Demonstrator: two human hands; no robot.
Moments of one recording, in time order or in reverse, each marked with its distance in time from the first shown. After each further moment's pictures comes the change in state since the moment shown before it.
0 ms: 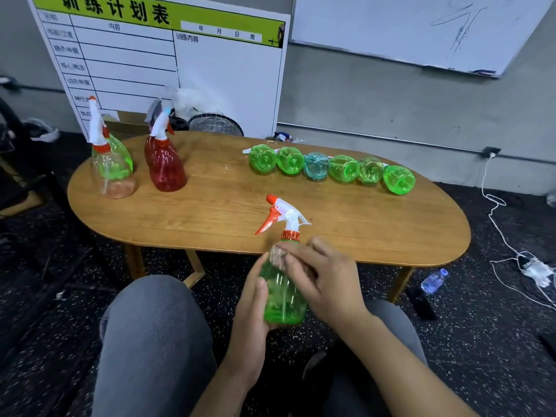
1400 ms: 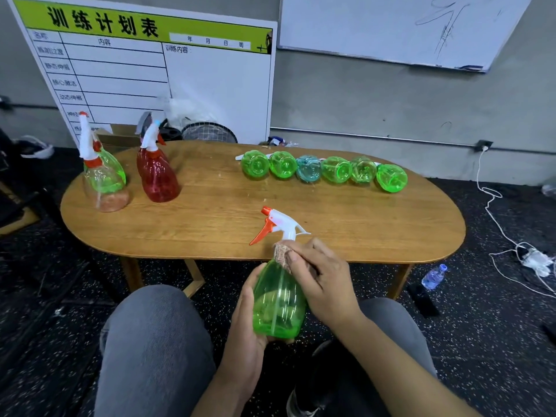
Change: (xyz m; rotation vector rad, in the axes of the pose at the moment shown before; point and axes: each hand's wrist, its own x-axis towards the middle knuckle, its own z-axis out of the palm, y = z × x) left_hand -0.007 0.003 -0.002 -0.056 -0.049 -0.098; right_hand -0.005 0.012 0.008 0.204 0.041 0.181
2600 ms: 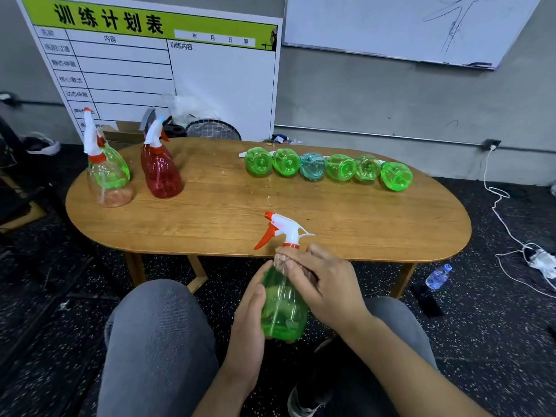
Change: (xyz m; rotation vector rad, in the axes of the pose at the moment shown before) left_hand 0.007 -0.008 -0.001 0.127 0.039 0.043; right_hand -0.004 -0.004 -0.009 -0.203 -0.090 -0.153
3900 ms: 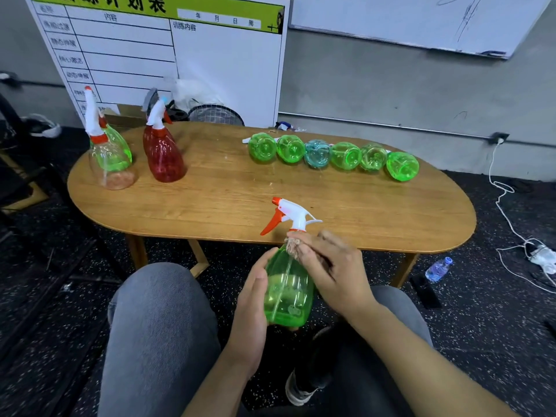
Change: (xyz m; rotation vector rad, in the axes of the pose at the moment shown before) left_hand -0.004 -0.001 0.001 -0.008 -0.002 0.006; right_hand -0.008 0.013 0.001 0.138 0.051 0.021
